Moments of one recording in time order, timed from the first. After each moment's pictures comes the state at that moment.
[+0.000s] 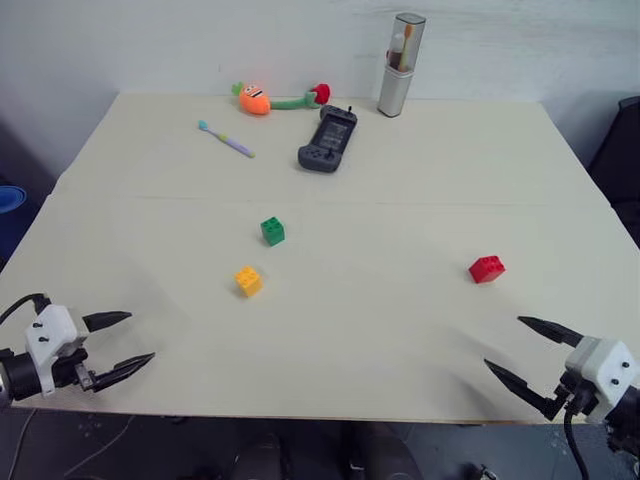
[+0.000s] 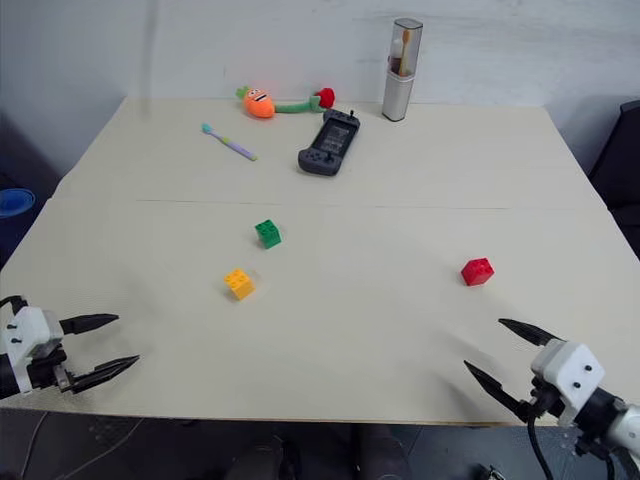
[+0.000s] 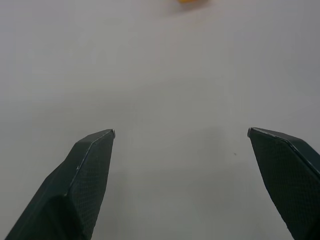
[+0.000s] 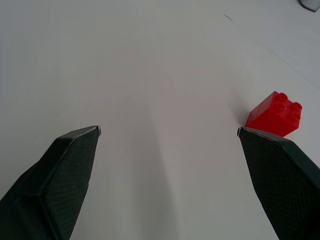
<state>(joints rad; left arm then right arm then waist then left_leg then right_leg) 0.26 0.89 0.51 0.09 -0.40 0.00 -1.10 0.48 -0.66 -0.51 -0.33 0.38 -0.10 0.94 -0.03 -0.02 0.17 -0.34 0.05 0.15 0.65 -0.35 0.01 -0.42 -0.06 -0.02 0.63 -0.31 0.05</state>
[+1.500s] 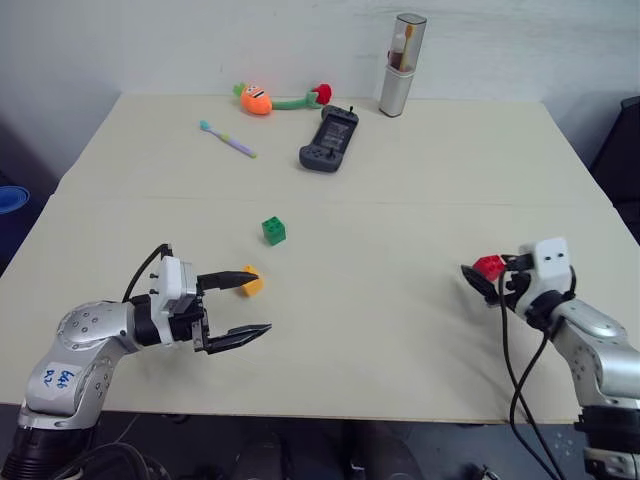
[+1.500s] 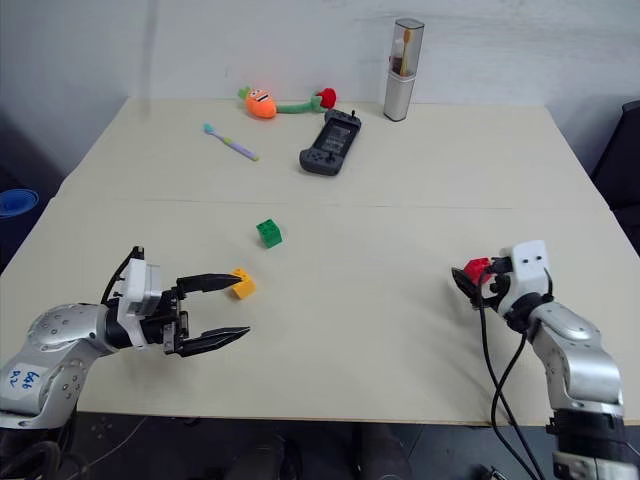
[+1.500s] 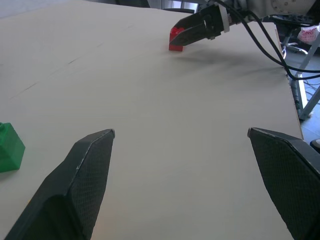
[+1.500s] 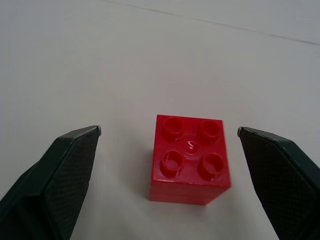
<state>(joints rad) -0.06 0.72 0.17 -0.30 -0.58 0.31 -1.05 -0.23 -0.60 -0.26 0.07 0.35 0.48 0.49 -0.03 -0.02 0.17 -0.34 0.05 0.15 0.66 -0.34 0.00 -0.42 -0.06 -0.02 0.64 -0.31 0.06</state>
